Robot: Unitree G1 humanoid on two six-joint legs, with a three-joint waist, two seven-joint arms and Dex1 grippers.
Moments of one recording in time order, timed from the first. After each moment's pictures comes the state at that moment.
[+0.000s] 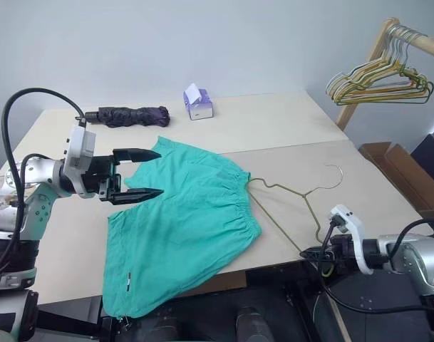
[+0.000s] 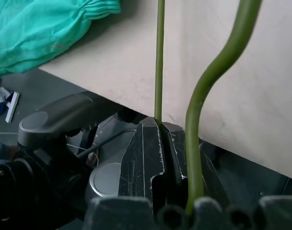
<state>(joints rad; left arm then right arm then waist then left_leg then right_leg) -0.51 0.74 0.09 -0.04 -0.55 0.35 -1.32 -0.11 -0.94 -0.12 -0.12 0.60 1.21 1.06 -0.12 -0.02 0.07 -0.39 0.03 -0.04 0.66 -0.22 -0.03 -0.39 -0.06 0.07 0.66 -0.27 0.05</state>
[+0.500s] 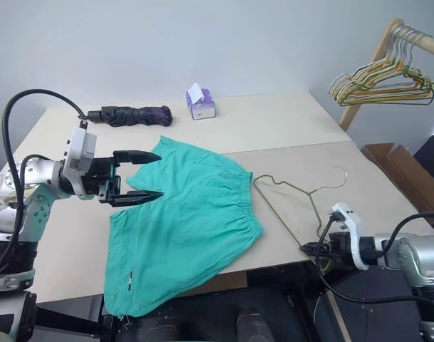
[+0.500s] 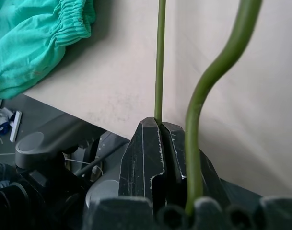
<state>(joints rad) -0.50 0.75 0.09 -0.05 -0.55 0.35 -1.32 -0.14 -0.94 -0.13 -0.04 0.61 1.20 1.02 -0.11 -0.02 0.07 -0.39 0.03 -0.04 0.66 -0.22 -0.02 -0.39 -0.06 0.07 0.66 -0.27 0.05</state>
